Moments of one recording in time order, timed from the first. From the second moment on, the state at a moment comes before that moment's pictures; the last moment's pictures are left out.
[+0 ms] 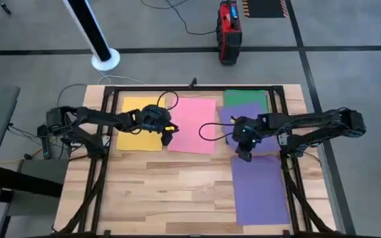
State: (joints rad) left arm 0.34 1.45 0.59 0.26 0.16 -0.23; right arm -0.10 1.20 0.73 -0.66 -0.40 0.34
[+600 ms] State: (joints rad) left arm 0.27 1.45 0.59 0.19 0.18 -0.24; right arm 0.21 1.20 0.74 -0.56 -0.70 0.83
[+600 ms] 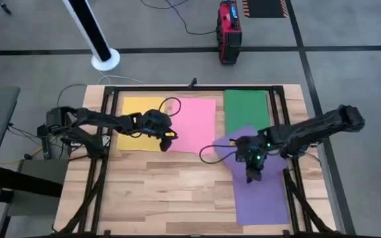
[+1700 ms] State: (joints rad) left arm 0.27 1.45 0.59 0.19 0.18 -0.25; right arm 0.65 1.20 0.67 -0.30 -0.38 1.72
